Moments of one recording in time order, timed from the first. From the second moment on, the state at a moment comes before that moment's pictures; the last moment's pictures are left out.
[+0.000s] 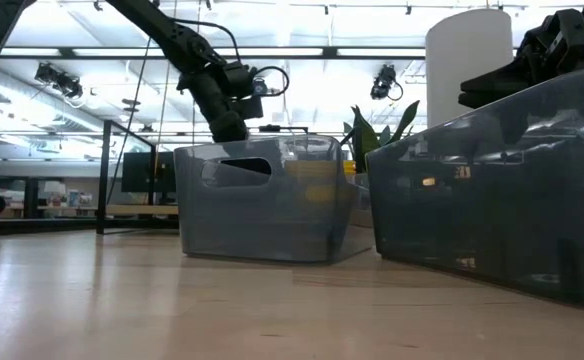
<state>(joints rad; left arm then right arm) 0.76 1.81 1.41 -0.64 0.28 0.62 0.07 0.17 0.01 0.20 0.31 0.29</state>
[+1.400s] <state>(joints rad) 0.23 1.72 1.41 -0.78 0.22 0.13 0.07 0.17 0.01 0.20 0.31 0.29</state>
